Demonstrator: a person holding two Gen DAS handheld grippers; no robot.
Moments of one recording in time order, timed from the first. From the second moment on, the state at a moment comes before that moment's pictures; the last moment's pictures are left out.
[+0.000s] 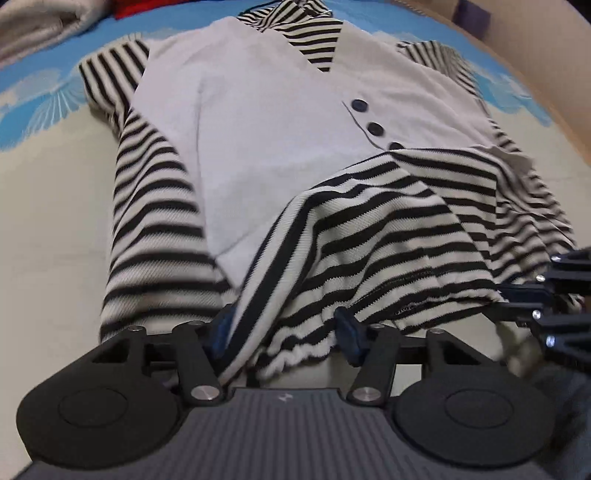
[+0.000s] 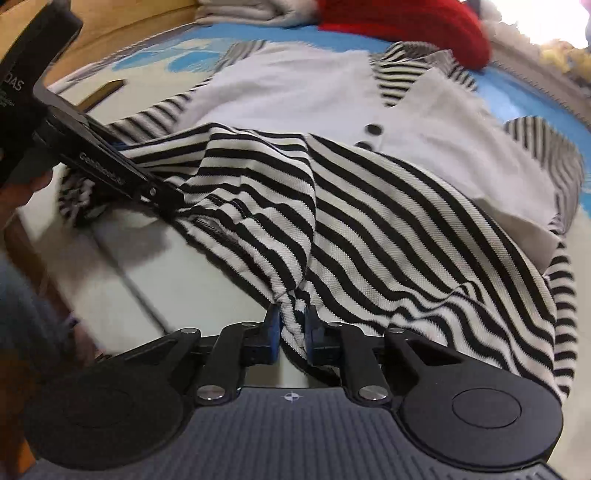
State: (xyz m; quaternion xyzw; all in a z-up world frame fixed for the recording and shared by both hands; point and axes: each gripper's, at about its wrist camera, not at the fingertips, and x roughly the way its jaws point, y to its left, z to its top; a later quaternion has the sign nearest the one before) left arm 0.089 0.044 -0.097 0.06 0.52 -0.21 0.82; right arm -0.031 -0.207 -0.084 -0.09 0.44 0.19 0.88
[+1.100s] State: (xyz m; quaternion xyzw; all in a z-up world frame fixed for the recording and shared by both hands) left arm 0.020 0.034 -0.069 0.07 0.47 -0.19 0.86; right arm -0.078 -0.259 -0.040 -0.01 0.46 0.19 0.87
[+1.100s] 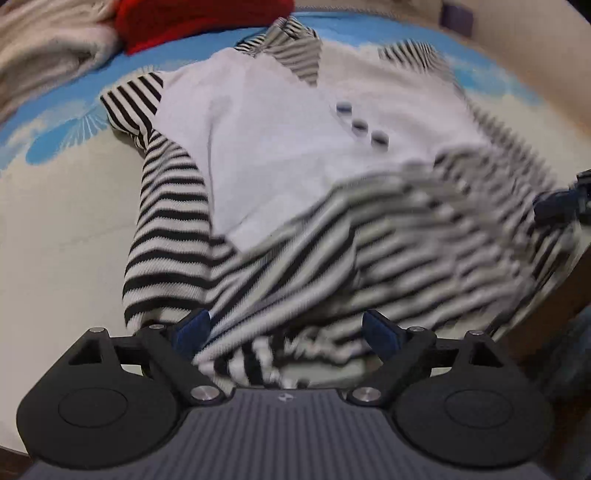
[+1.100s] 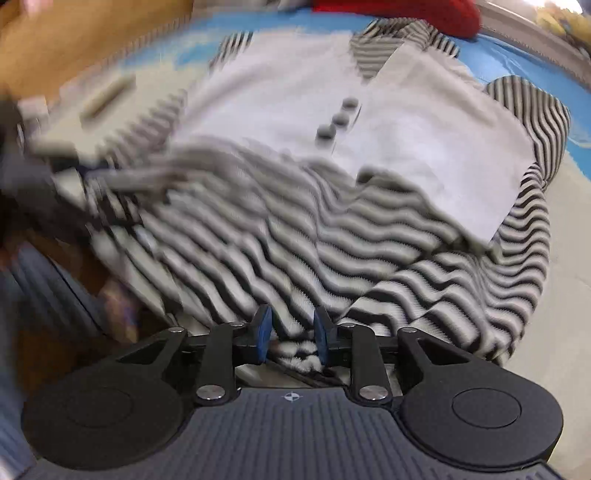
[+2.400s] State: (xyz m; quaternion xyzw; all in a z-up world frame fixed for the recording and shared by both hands) left arm 0.181 0.151 -0.027 -0.27 0.39 0.05 0.88; right arm 0.094 -0.289 -0.002 0.15 0.32 0.20 0.91
